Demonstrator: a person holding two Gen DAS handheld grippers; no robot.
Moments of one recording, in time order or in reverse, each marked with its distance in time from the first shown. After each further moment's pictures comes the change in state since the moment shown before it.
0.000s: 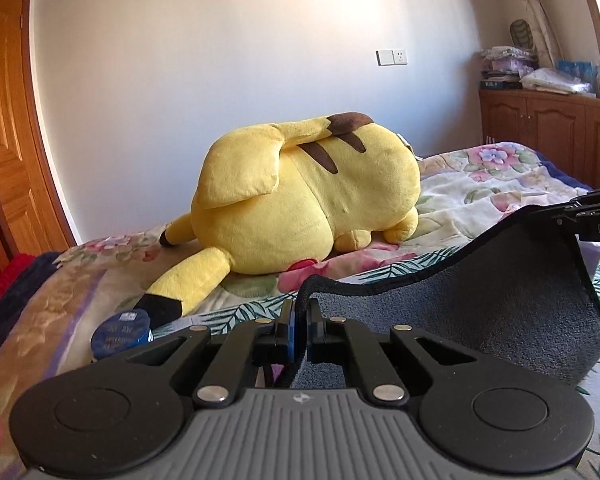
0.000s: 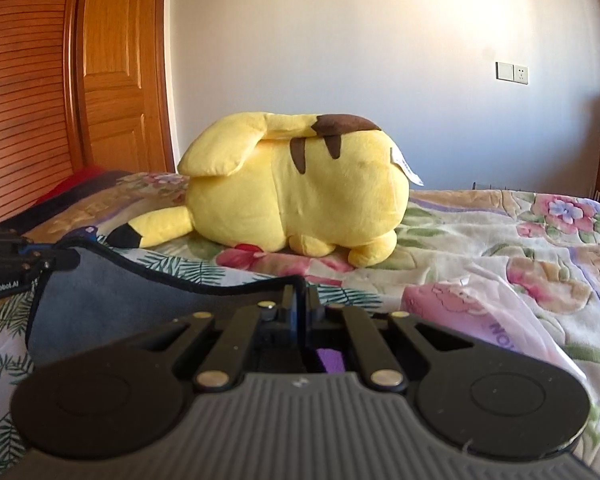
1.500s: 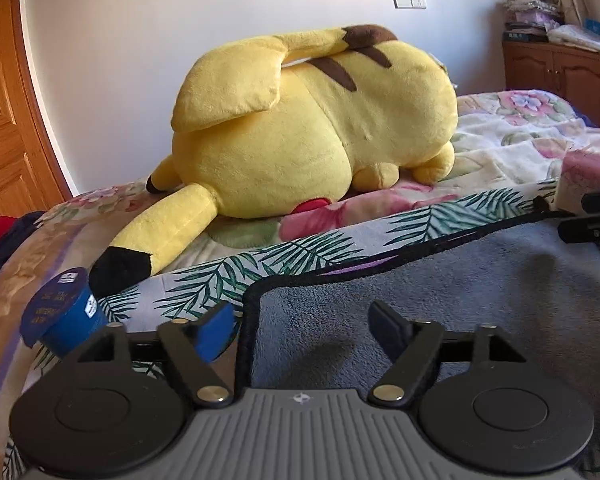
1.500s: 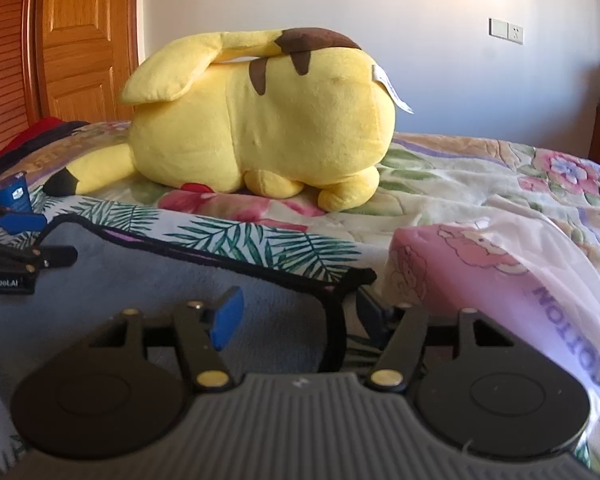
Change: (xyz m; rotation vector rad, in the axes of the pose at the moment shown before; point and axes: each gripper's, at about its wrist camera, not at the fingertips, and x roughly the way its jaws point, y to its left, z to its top) left arm 0.092 -0.003 -0.024 -0.008 0.149 0.033; right arm 0.073 -0.024 -0.032 0.009 0.149 -0.066
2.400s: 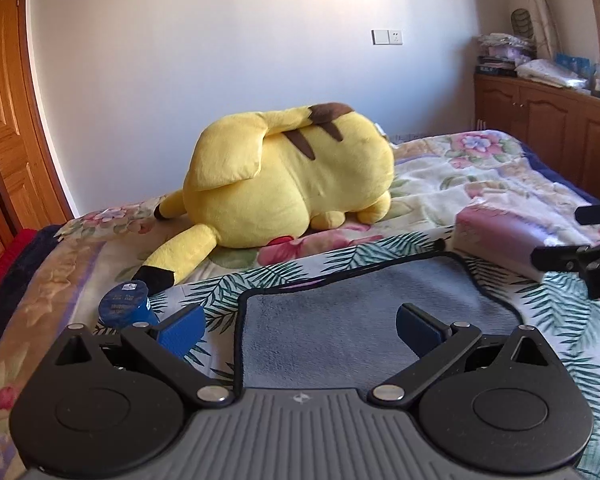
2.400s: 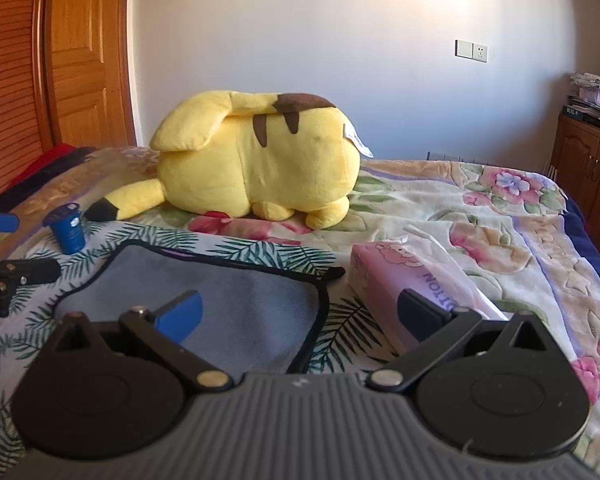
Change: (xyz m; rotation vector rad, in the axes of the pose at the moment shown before) left arm -0.160 -0.012 0.024 -0.032 -0.034 -0.072; right arm -0.134 0.025 0.017 0.020 -0.020 -0.070
